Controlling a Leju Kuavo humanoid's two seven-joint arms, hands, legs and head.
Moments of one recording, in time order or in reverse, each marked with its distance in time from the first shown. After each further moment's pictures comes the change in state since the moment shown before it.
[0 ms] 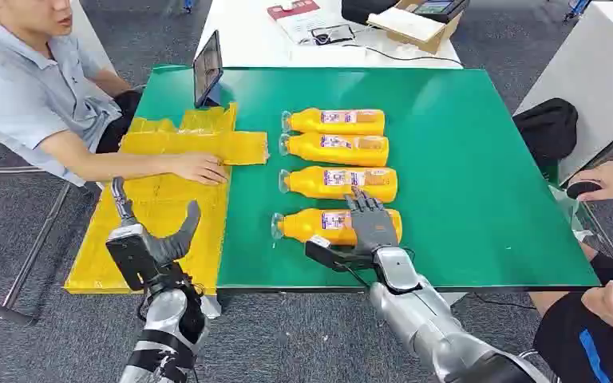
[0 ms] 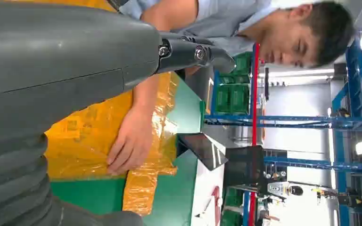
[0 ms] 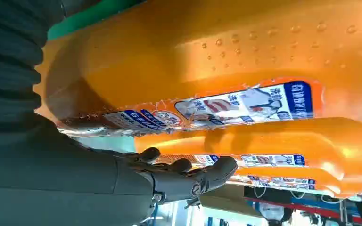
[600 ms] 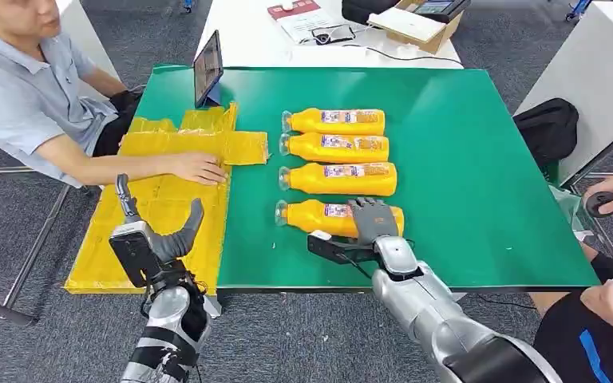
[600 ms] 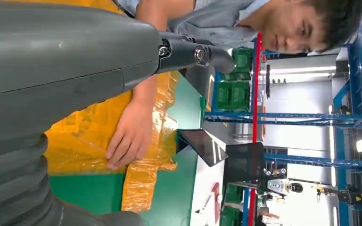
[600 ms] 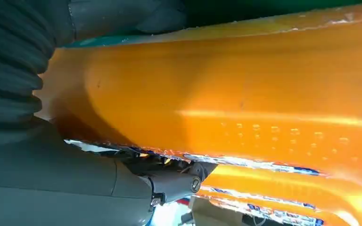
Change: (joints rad) left arm -0.014 0.000 -0.010 0.016 0.016 0.000 0.000; right arm -0.074 0.005 0.000 0.075 -0.025 0.198 0.001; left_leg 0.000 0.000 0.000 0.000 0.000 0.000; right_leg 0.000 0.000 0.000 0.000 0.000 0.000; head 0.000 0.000
